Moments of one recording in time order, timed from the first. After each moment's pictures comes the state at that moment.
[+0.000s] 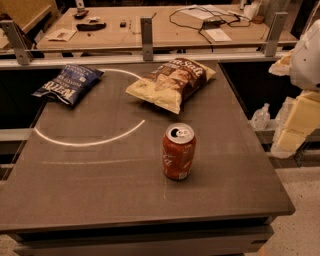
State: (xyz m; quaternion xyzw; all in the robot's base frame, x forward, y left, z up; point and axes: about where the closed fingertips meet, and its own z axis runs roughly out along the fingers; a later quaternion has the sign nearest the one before) arm 0.438 -0.217 0.977 -0.60 0.78 -0.03 0.16
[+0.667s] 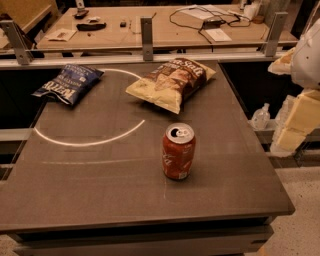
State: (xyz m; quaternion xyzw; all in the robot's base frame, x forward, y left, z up) arm 0.438 -0.215 0.979 -0.60 0.78 -0.02 0.17
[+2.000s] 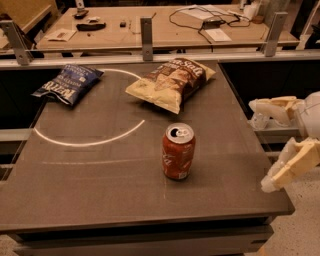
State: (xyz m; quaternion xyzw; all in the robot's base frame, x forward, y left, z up) arm 0.407 -0.184 0.927 -0.58 0.69 0.24 0.36
